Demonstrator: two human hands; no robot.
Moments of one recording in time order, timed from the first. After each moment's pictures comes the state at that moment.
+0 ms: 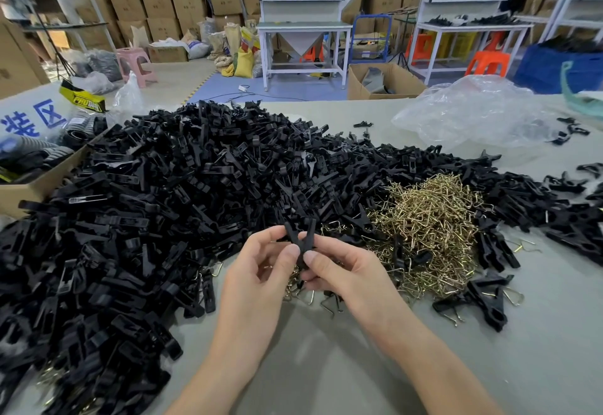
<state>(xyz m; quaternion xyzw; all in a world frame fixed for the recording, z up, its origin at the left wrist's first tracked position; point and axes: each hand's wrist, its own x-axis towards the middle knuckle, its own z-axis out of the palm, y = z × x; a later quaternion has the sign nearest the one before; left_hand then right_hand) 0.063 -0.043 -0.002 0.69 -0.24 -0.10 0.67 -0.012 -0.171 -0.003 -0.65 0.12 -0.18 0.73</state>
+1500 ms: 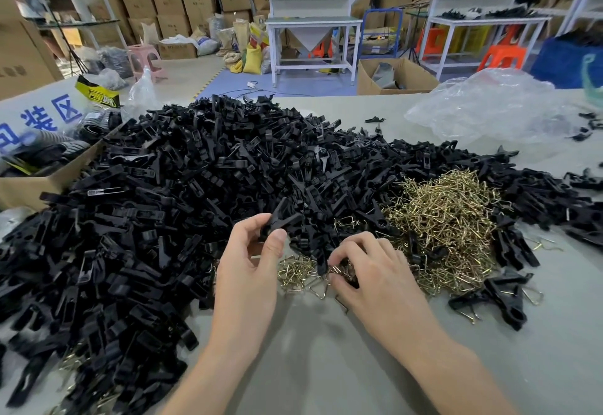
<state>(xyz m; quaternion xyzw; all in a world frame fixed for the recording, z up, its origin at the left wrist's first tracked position) 0.082 -0.033 -0.008 0.72 -0.20 -0.02 0.66 -0.025 -0.177 -0.018 -0.96 0.17 -0.17 0.16</state>
